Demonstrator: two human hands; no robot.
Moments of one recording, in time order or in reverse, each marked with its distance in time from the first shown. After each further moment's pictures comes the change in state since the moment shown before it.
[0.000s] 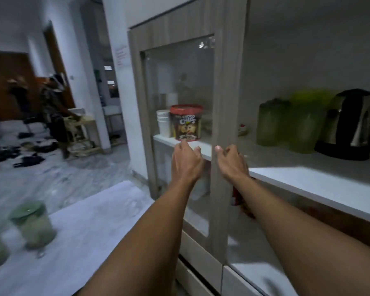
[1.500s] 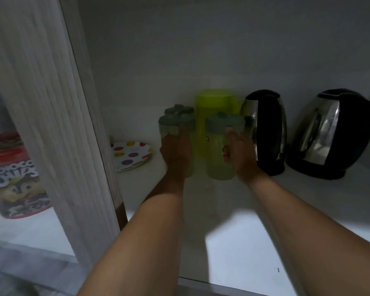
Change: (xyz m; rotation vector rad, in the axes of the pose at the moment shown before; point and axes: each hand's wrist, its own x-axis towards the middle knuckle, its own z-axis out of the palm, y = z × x) left_hand 0.212 0.161 0.331 -0.486 -0.323 -0.057; right_hand 0.294 0.152 -0.144 0.629 0.542 0.083
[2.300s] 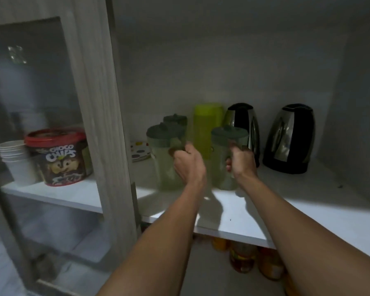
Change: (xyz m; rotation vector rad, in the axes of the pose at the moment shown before) left_hand -0.183 0.042 -0.034 -0.246 0.137 -0.087; right_hand -0.105 -0.042 -0.082 -0.141 0.077 0.016
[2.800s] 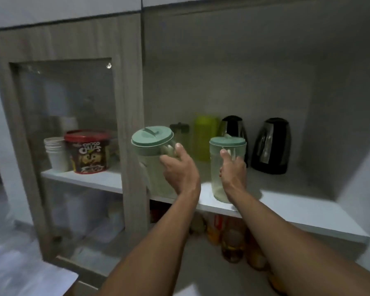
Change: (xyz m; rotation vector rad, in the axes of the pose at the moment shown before) left_hand -0.107 0.030 -0.092 -0.201 0.184 0.109; right_hand -0.136 -0.040 -0.043 -0.018 0.035 -0.083
